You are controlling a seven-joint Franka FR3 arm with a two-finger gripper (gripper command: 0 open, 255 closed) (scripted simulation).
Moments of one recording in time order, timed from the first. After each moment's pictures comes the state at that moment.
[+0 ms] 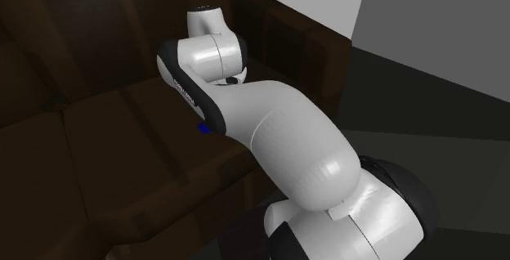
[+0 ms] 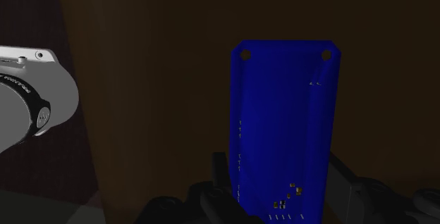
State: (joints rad) arm -0.28 -0.70 0.50 -2.19 0.30 1.57 1.42
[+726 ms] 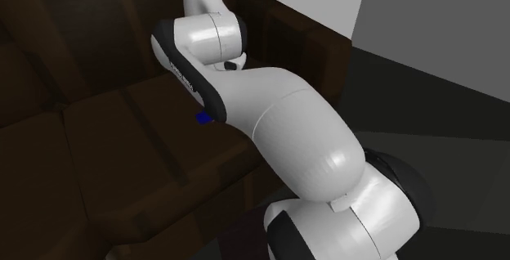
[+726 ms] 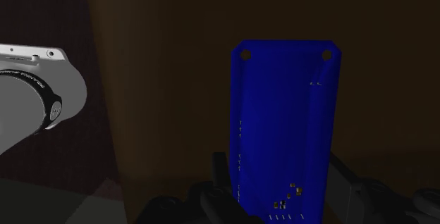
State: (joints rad) arm -0.30 -0.67 0.49 -2.06 0.28 1.48 1.43
